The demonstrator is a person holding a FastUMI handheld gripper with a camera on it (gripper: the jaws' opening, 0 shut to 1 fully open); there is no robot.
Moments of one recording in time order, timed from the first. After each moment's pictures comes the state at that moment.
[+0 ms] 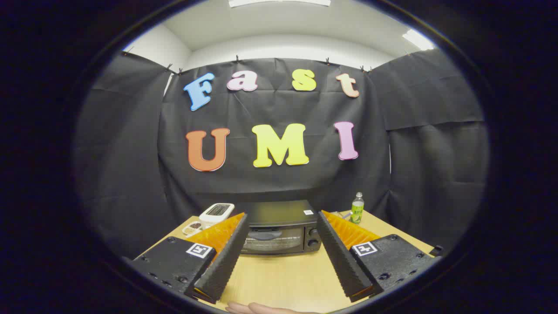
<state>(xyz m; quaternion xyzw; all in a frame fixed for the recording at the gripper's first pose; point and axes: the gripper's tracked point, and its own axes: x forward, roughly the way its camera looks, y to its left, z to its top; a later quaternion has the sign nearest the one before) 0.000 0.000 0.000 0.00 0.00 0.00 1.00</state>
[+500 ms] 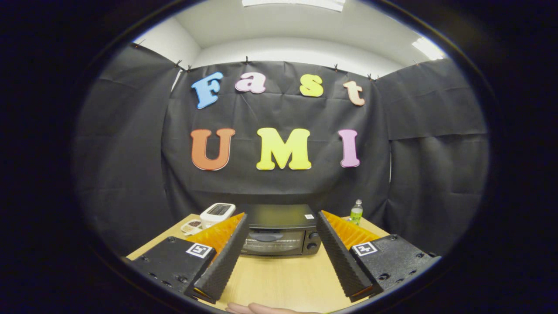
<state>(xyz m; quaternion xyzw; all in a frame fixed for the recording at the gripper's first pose) -0.007 0.015 0.008 -0.03 -0.01 0.00 1.00</state>
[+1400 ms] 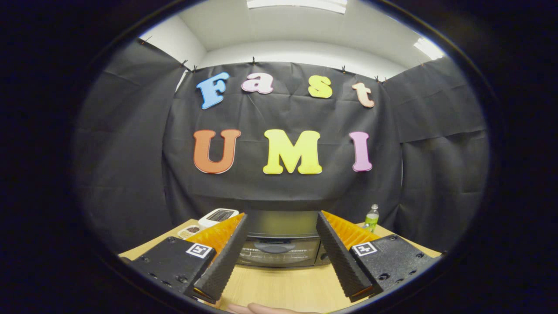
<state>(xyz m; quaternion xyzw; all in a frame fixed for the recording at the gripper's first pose) 0.081 0.047 -0.029 -0.03 -0.04 0.03 1.00</state>
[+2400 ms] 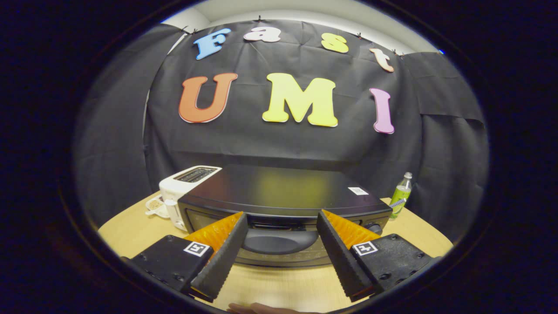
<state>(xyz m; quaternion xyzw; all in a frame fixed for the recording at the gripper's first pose) 0.245 0.037 -0.159 -0.06 0.08 0.01 0.99</state>
